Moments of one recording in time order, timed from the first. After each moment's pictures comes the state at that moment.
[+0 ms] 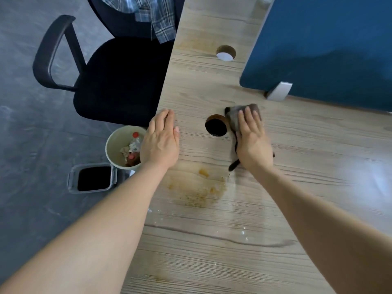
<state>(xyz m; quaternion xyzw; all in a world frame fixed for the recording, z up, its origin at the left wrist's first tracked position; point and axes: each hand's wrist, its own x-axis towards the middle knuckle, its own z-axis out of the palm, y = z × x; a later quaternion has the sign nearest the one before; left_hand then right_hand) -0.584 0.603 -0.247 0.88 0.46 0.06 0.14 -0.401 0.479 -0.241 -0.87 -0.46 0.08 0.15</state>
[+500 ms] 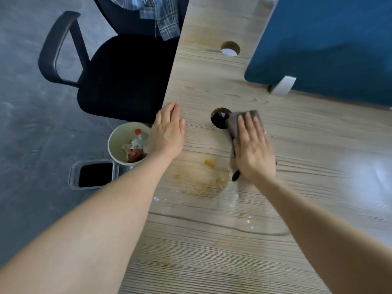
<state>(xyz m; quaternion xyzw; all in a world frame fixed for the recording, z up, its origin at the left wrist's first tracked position) -0.587 0.605 -0.245 0.88 0.44 0.08 0.18 -0.437 0.452 -0.240 -0.87 -0.49 0.06 0.08</state>
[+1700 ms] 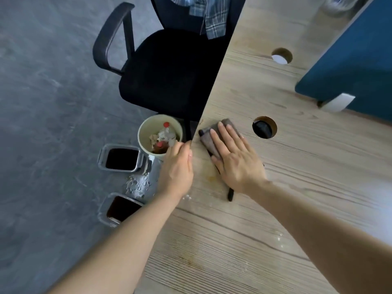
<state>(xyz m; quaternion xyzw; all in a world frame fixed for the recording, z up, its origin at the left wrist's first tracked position) -0.671 0.557 -0.253 0.80 0.52 0.16 0.25 -0.511 0.504 -0.232 -0.73 -0.68 0.11 0.03</state>
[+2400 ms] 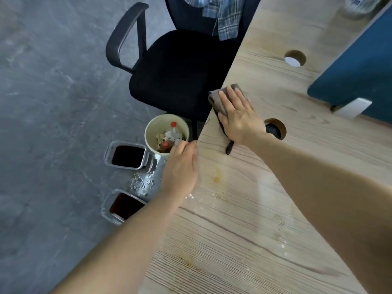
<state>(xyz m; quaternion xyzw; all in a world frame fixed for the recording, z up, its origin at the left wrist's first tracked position) -0.670 0.555 -0.252 0.78 0.54 0.16 0.28 -0.478 0.598 -0.232 -0.74 -0.65 0.14 0.02</state>
